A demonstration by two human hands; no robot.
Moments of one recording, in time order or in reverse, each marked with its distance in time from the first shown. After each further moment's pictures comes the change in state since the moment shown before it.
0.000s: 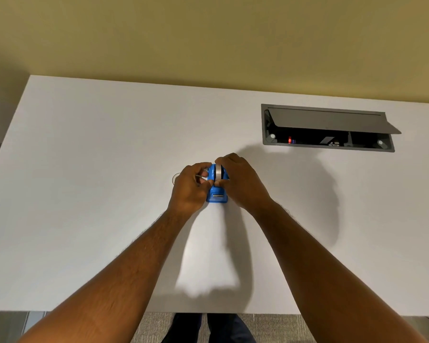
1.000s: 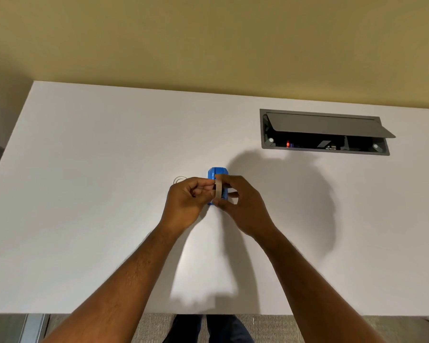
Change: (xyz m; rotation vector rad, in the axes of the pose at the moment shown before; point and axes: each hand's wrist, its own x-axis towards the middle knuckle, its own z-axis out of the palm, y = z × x) left_hand -0.039 0.020 -0.023 -0.329 -0.041 -0.037; right_hand -0.060 -0.018 -0.003 0.536 0.066 0.155
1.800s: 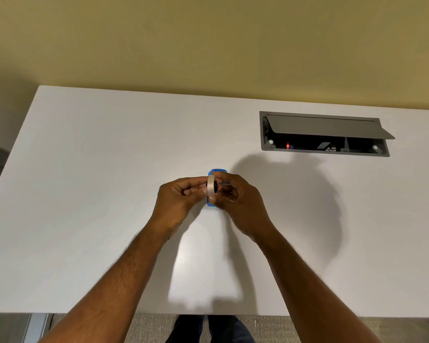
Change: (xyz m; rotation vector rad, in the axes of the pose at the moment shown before) left_hand -0.011 0.017 -0.017 -0.188 -0.048 -0.006; right_hand -0.003 -0.016 0.001 0.353 -0.004 0.060
